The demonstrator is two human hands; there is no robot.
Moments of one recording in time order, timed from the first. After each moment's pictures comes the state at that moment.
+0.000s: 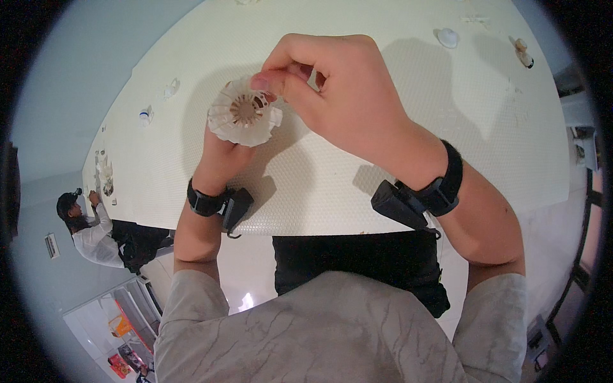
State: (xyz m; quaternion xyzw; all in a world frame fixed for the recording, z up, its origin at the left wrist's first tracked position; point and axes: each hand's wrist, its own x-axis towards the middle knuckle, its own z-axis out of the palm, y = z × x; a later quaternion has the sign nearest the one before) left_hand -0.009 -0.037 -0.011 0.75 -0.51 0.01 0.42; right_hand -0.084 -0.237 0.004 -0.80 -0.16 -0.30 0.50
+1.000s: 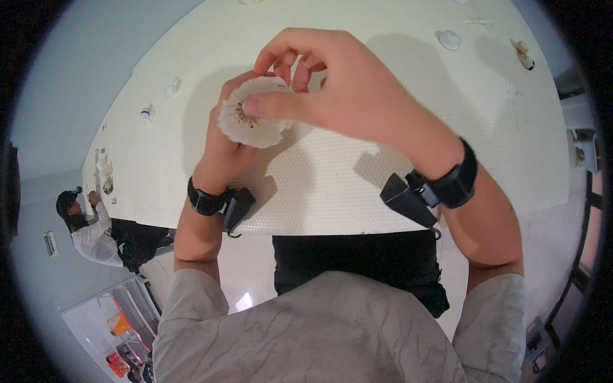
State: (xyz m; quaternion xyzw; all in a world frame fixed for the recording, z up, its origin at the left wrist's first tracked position) left_hand -0.011 -0.039 -0.016 0.74 -0.50 0.02 0.45; right_hand -0.079 -0.243 0.006 -0.80 -0.15 -0.17 0.56
